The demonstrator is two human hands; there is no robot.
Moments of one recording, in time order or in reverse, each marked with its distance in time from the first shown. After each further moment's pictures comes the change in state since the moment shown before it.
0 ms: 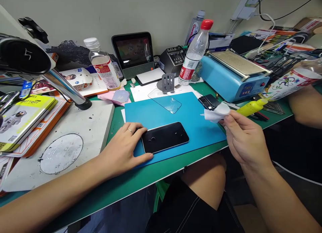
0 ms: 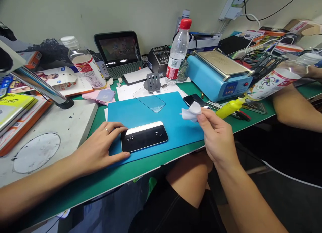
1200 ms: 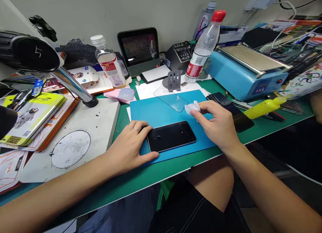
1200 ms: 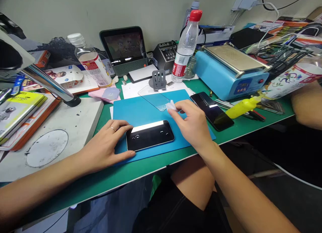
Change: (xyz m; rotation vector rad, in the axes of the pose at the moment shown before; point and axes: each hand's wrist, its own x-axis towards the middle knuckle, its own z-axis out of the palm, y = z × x) left_hand 0.001 0.000 -0.001 0.024 -0.012 0.000; right_hand 0.013 -0.019 0.064 -0.500 -0.257 -0.464
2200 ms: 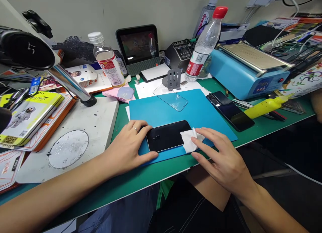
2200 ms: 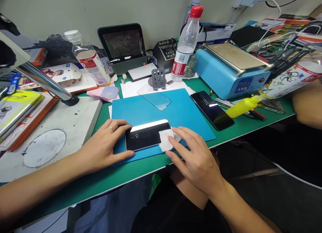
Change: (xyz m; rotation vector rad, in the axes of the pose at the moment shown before) left_hand -0.001 0.000 0.001 0.010 0.004 0.007; right_hand -0.087 -0.003 -0.021 -0.279 -0.174 -0.431
